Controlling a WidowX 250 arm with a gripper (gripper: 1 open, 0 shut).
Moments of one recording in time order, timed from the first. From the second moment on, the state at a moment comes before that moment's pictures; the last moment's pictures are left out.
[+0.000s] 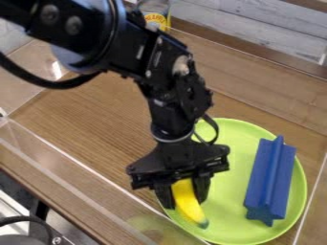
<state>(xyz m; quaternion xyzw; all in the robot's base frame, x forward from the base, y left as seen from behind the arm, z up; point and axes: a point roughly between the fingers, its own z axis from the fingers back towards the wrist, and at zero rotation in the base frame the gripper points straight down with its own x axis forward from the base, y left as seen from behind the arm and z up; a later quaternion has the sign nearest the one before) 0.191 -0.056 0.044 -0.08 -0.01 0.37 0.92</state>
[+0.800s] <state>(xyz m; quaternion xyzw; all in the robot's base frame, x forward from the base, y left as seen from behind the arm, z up) 0.196 -0.037 0.066 -0.09 -0.01 0.39 0.92</state>
